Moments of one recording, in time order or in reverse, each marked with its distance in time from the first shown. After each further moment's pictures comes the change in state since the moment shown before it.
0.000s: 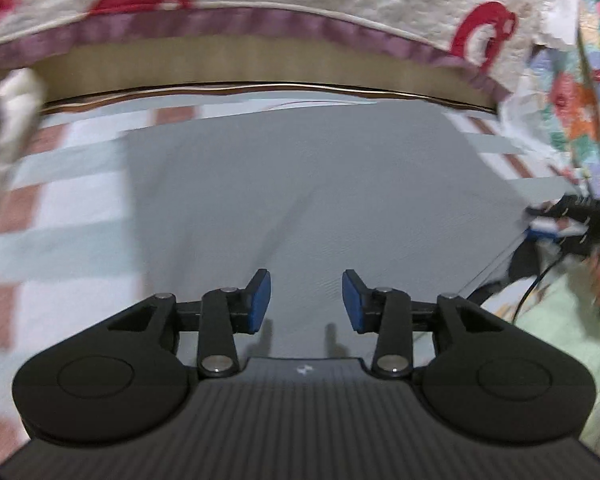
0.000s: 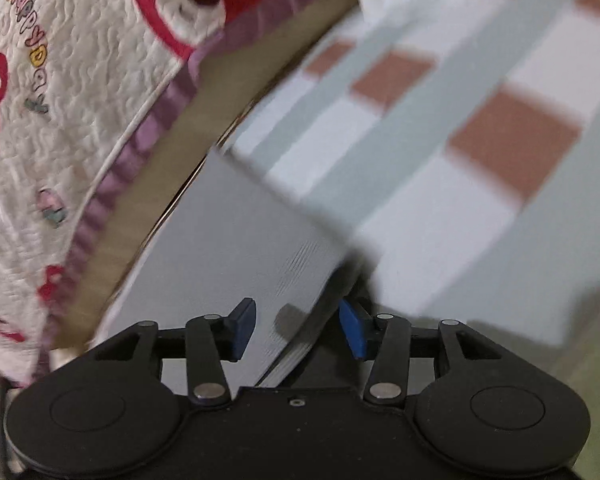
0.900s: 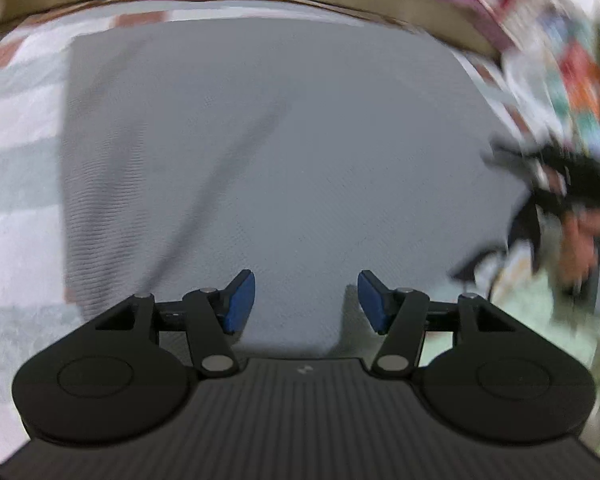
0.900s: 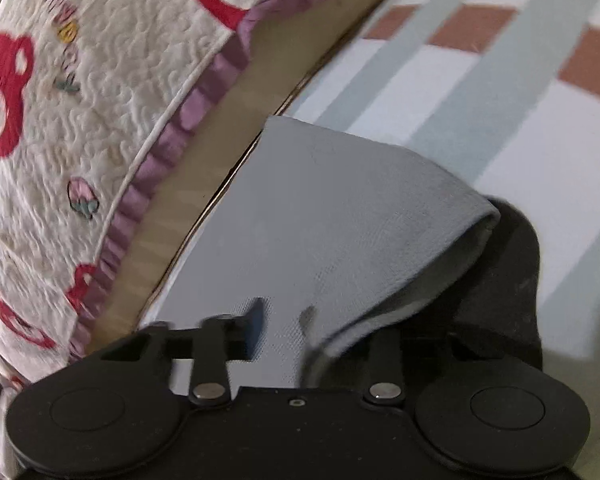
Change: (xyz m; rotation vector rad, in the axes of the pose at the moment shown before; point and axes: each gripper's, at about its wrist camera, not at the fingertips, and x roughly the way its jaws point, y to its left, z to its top) left arm 0.042 0.006 -0.015 -0.150 0.182 -0.039; right arm 0.033 0.035 -0.011 0.027 -0.069 0.090
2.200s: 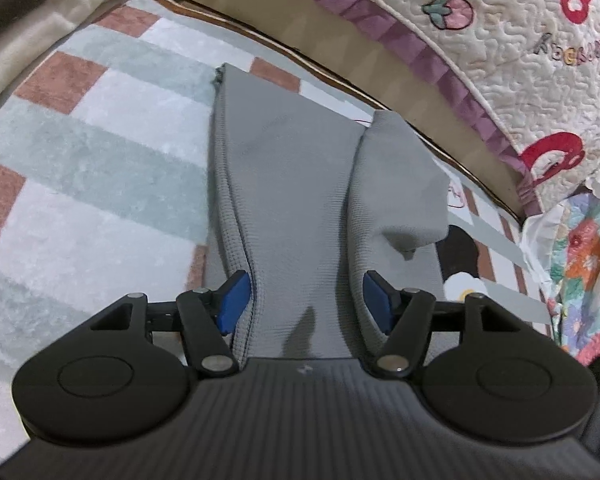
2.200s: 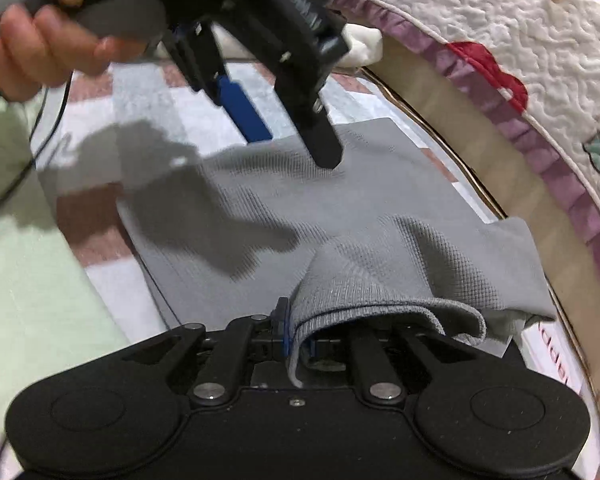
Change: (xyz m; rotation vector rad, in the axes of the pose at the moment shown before) left arm -0.044 0.099 0.008 -0.349 -0.205 -0.044; right arm 0.074 0.222 -0.253 -1.691 0.436 0.108
